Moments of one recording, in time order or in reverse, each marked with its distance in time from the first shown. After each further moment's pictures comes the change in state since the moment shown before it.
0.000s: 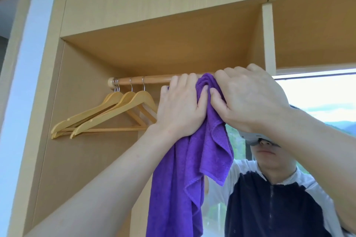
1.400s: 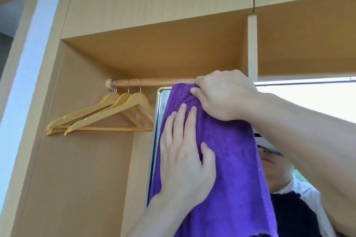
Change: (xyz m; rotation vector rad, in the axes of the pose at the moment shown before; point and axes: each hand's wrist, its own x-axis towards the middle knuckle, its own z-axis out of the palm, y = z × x) left_hand -0.104 0.069 0.006 -0.309 0.046 -0.243; right_hand 0.025 0.014 0.002 0.233 -0.106 -0.119
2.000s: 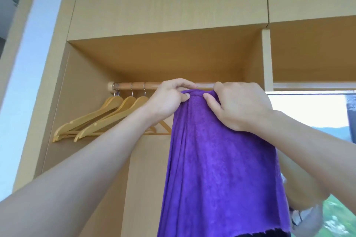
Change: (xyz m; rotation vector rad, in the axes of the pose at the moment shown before) left_hand 0.152 -0.059 -0.077 -0.572 -0.466 -0.175; right_hand -0.003 -0.021 0.010 -0.149 0.070 0.179
